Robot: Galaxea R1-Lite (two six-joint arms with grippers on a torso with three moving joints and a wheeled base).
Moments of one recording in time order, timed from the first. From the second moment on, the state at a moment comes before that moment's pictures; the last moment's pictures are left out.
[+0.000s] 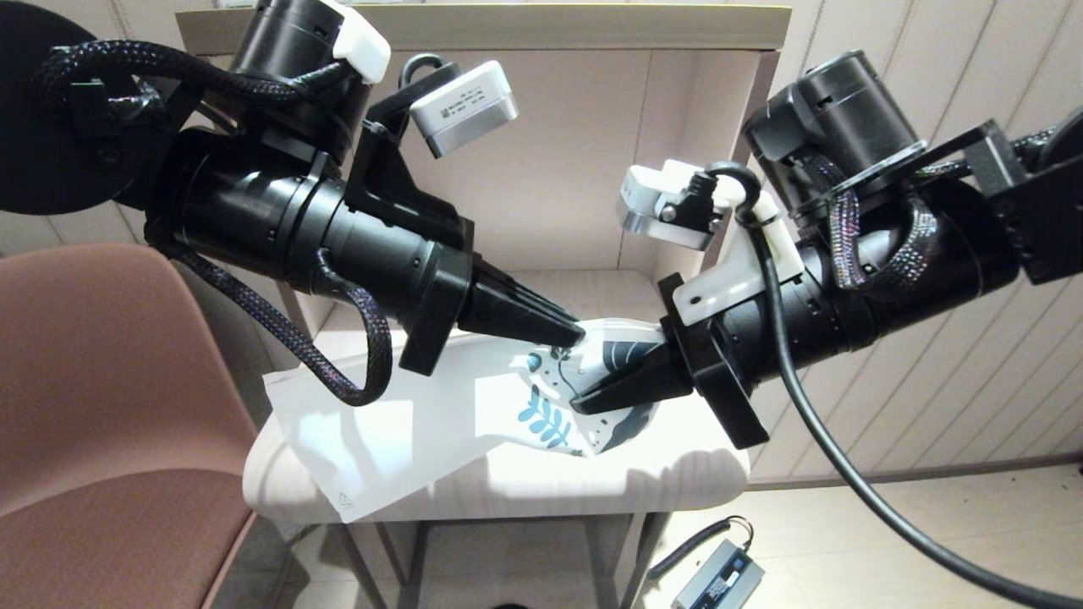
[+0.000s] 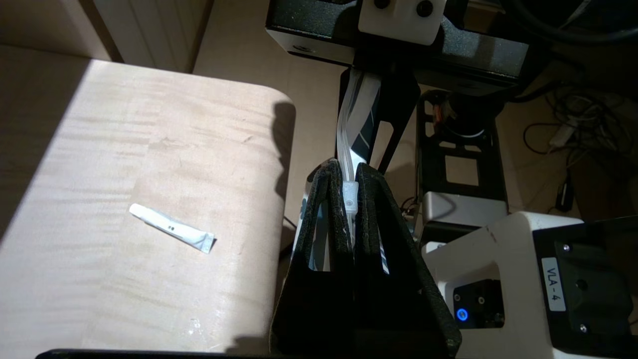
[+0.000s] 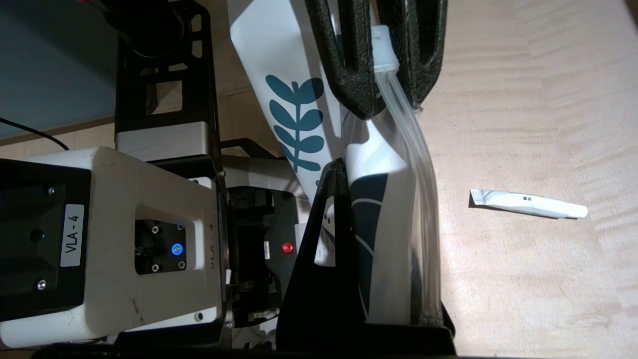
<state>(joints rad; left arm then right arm) -0.64 1.75 -1.72 0.59 -0.80 0.42 0.65 1.70 -1.64 0.61 0.64 -0.45</state>
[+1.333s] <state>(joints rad) -0.59 1.69 -1.63 0.59 -0.79 0.48 0.62 1.63 -1.57 0.60 0.64 -0.45</state>
